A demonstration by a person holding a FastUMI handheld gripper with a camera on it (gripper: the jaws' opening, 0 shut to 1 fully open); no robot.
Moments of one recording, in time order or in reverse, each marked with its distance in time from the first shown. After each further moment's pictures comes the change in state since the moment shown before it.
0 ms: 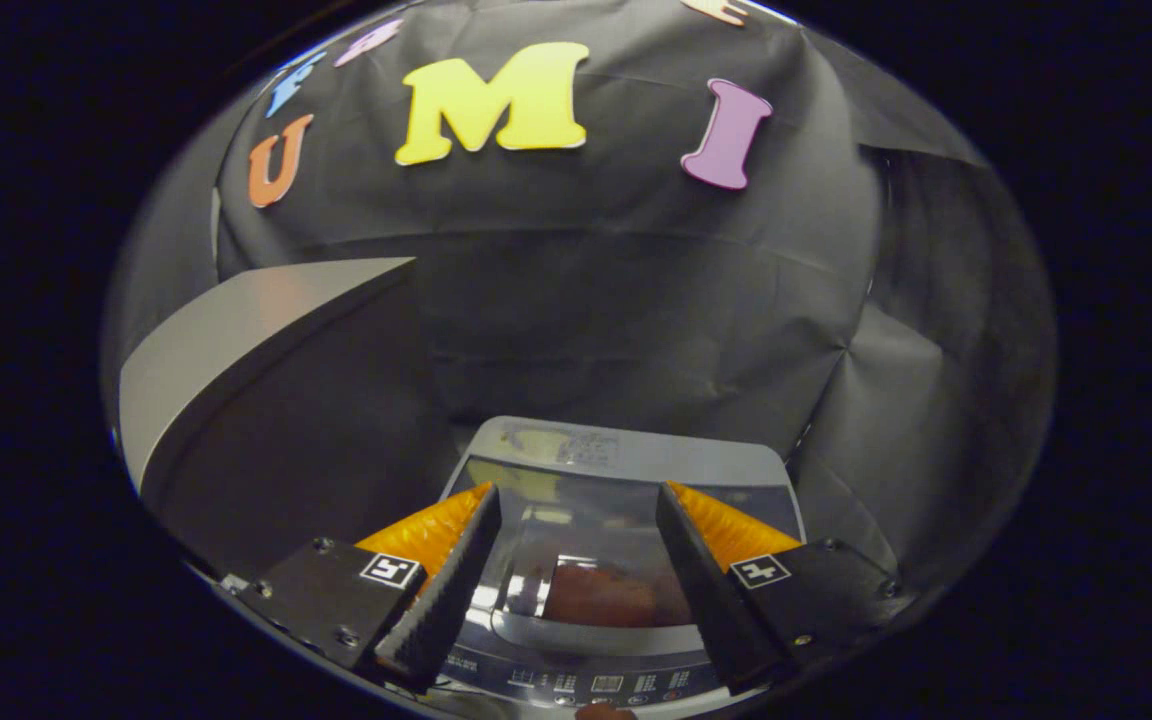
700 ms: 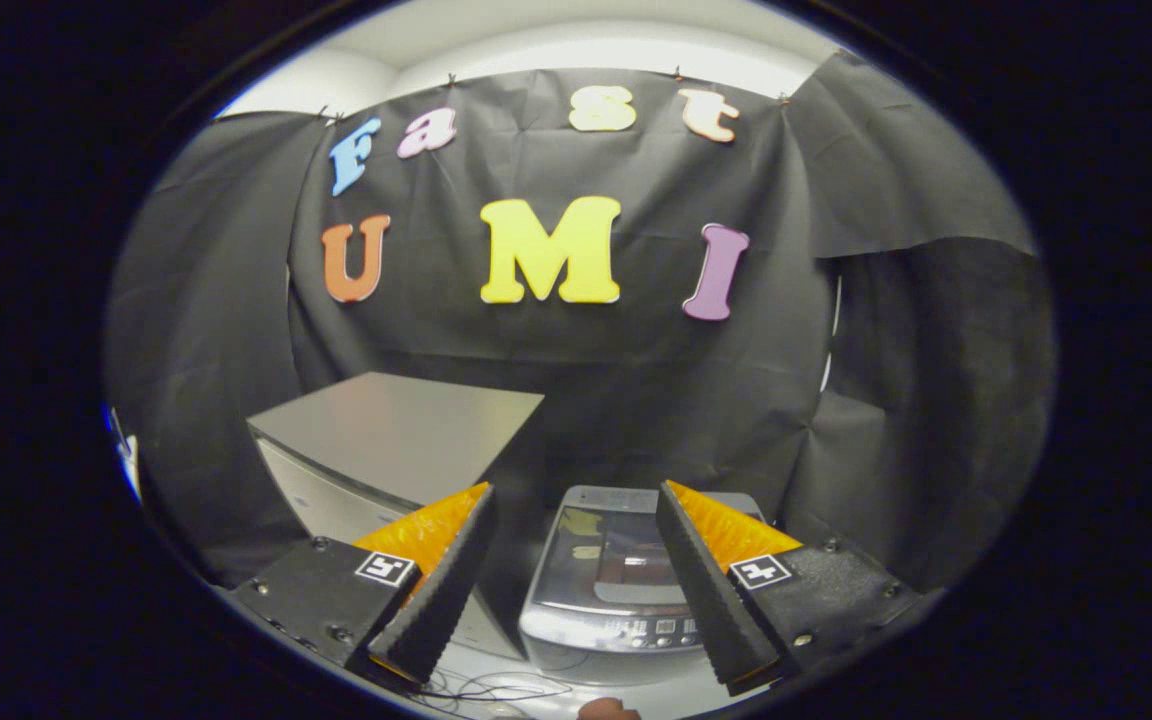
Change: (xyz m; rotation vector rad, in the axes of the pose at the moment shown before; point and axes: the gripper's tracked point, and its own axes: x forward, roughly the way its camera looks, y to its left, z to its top) arm -0.272 0.087 0.026 0.088 -0.365 0.069
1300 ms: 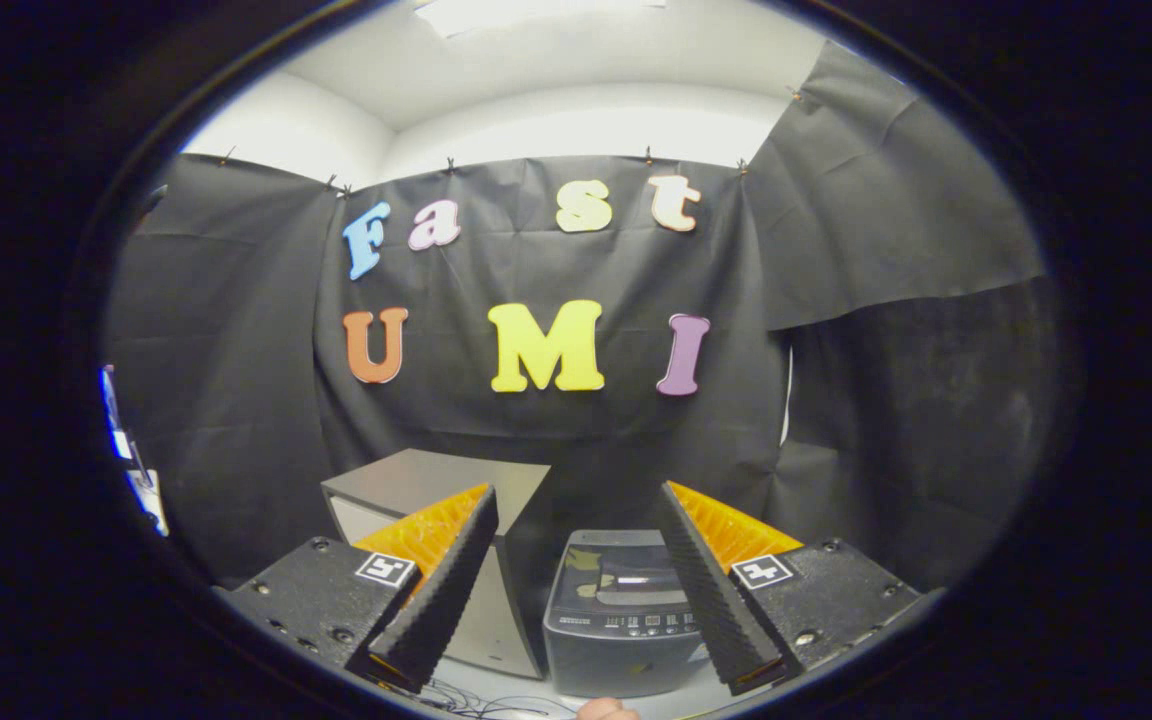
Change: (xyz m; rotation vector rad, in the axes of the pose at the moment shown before) arm -0.164 -0.009 0.047 0.027 -0.189 -0.026
